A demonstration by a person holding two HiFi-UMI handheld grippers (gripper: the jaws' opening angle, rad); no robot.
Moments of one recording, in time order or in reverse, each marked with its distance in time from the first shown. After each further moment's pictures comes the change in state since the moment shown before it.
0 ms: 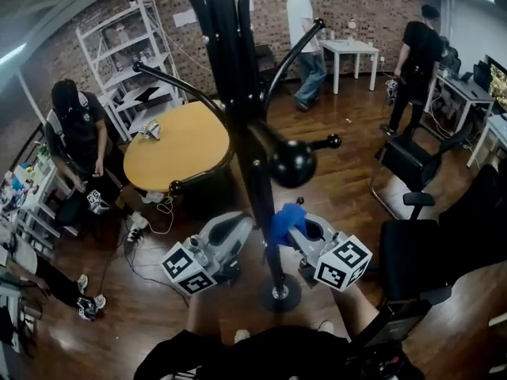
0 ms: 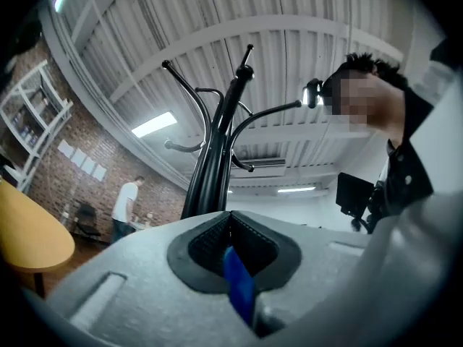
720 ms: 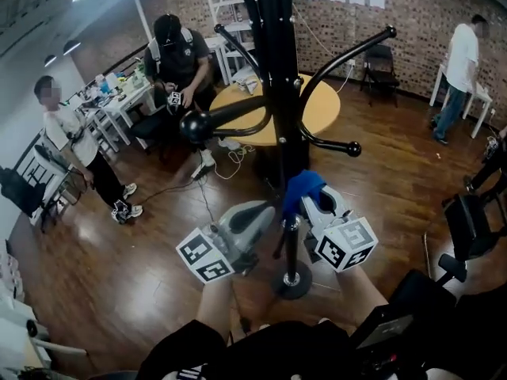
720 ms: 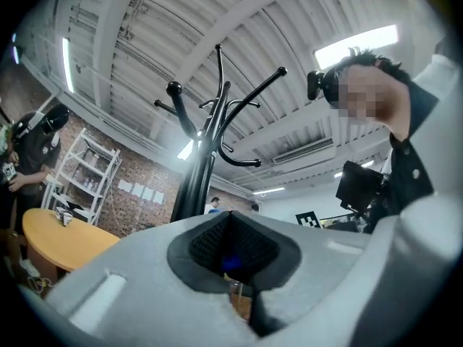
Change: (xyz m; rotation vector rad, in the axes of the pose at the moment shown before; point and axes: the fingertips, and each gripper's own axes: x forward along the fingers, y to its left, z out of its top) left arm 0.023 -0.042 -0.015 0.191 -0.046 0.507; right arm 0.033 -0.014 0.032 0.012 0.033 0.375
